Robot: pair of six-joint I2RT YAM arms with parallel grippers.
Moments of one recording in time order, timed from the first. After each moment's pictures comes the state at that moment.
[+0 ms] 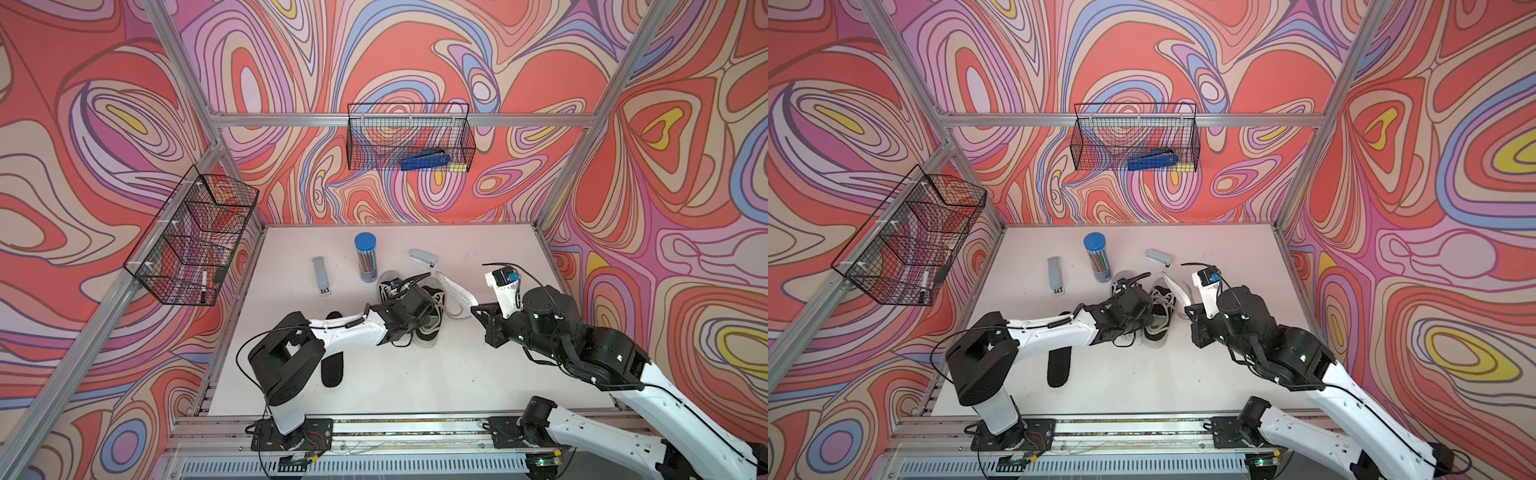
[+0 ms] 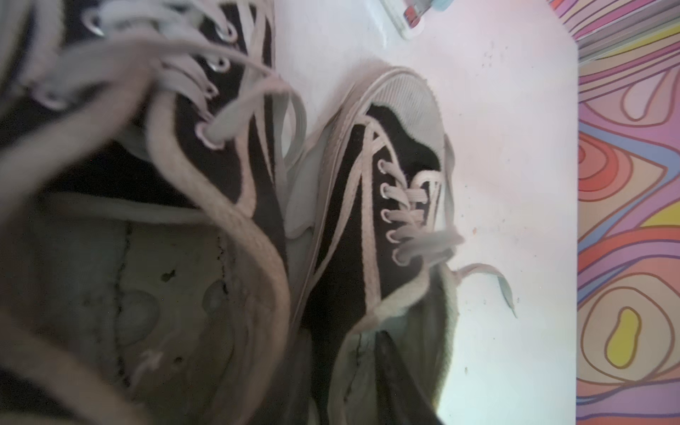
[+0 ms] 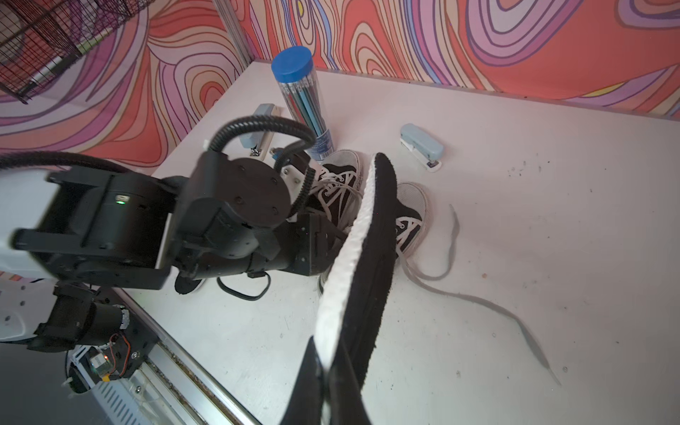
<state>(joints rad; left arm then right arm) -0.92 1.68 1.06 -0.19 -0.23 -1.15 0.82 0.83 1.15 -0.91 0.15 0.30</state>
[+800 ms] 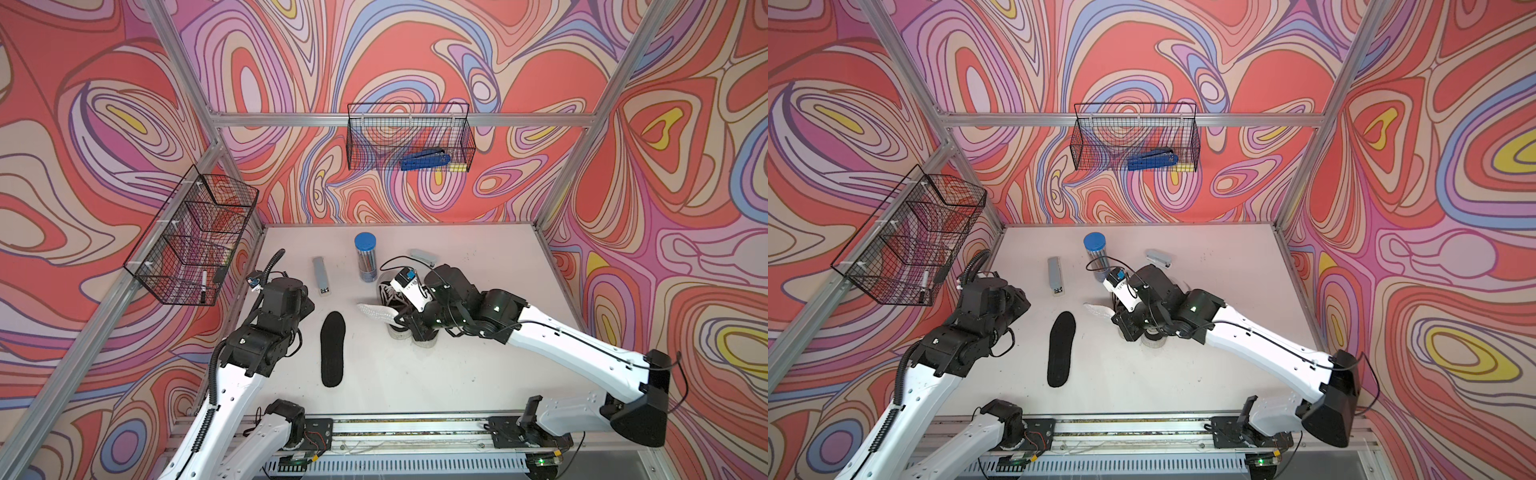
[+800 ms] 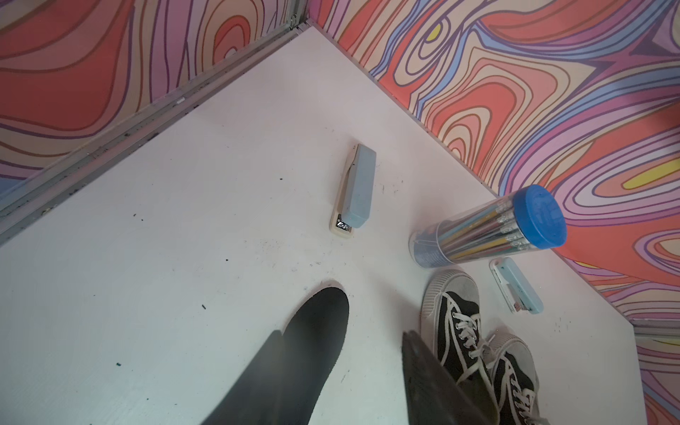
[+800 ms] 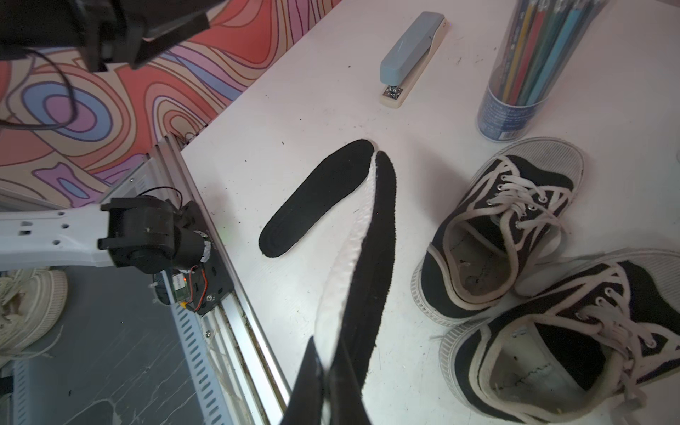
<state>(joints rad) -0.30 0.80 0.97 -0.87 -0.41 -0.89 0.95 1.40 1.30 -0.63 -0.16 0.19</state>
